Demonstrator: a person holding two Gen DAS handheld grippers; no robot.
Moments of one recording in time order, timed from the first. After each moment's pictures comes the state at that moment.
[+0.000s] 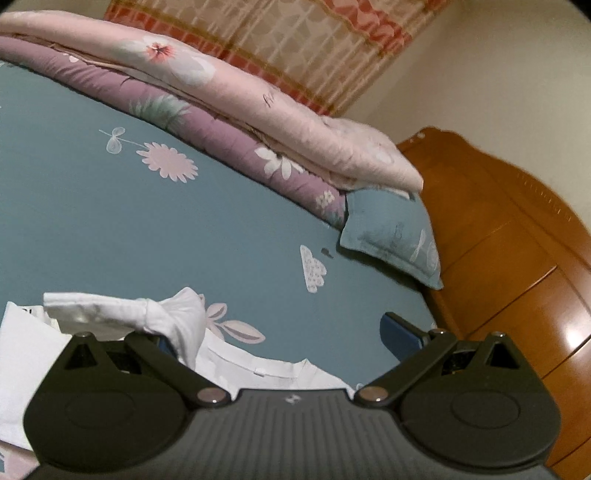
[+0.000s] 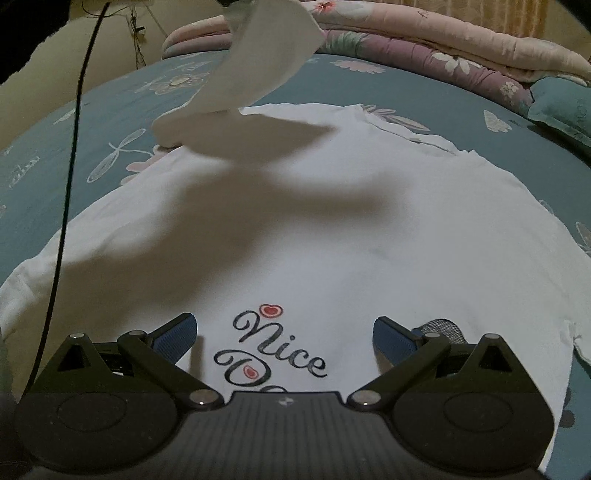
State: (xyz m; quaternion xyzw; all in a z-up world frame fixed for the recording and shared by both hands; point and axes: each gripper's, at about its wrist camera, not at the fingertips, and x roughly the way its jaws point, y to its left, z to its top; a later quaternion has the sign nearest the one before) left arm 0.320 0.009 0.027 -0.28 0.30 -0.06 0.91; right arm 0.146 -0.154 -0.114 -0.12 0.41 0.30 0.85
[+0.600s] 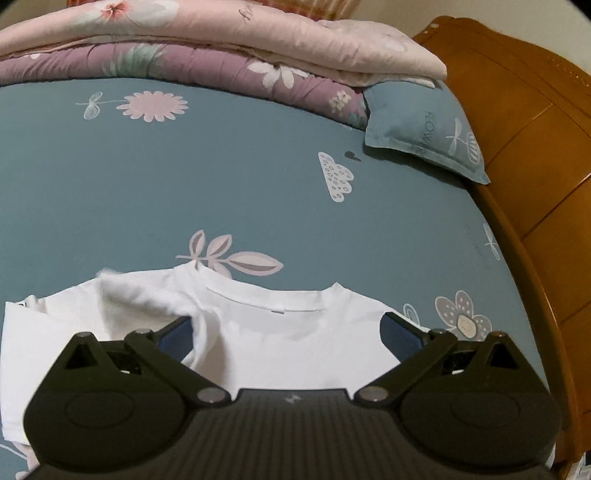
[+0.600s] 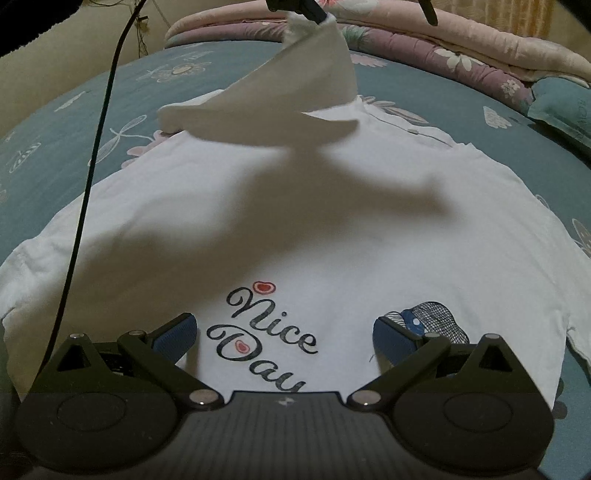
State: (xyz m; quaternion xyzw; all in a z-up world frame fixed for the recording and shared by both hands) left arm 0.364 -0.058 0.009 -0.16 0.44 -0.05 0.88; right arm 0.140 -0.161 -0.116 -0.13 0.42 0.30 0.85
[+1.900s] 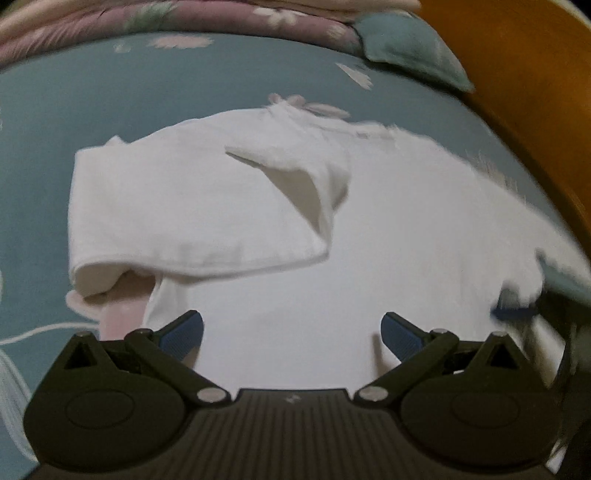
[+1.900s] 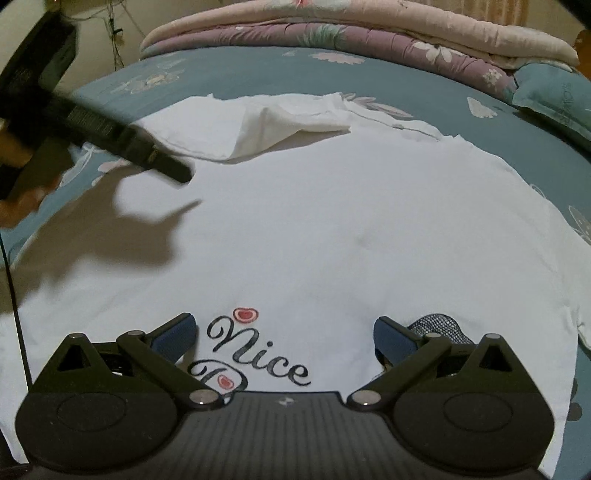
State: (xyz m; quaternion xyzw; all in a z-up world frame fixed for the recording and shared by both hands) left arm 0.211 0.029 -0.101 -0.05 0.47 -0.11 0.88; right arm 0.161 -0.150 -0.132 -0.10 0.41 0.27 0.86
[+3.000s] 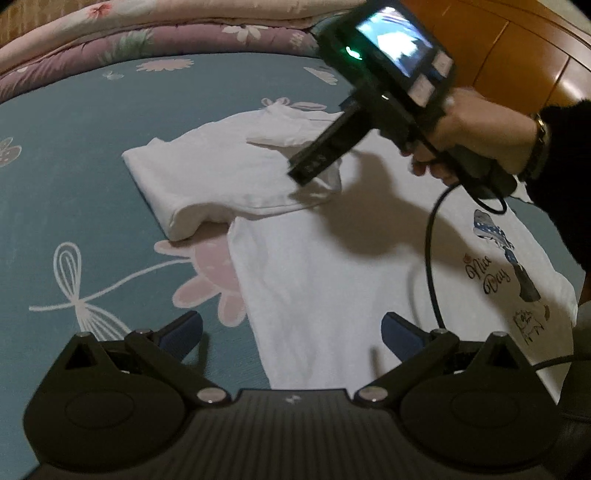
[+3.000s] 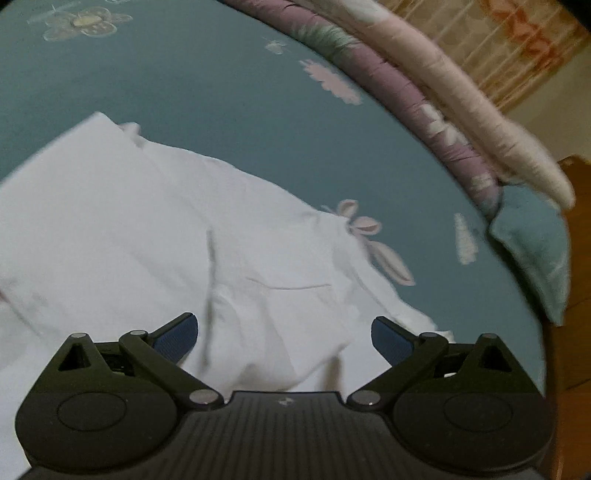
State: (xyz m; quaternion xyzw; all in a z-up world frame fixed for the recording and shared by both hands) left arm 0.140 0.100 -0.091 -0.01 0.44 -0.17 0.88; right arm 0.323 0.035 -0.111 -0.34 0.38 0.11 0.85
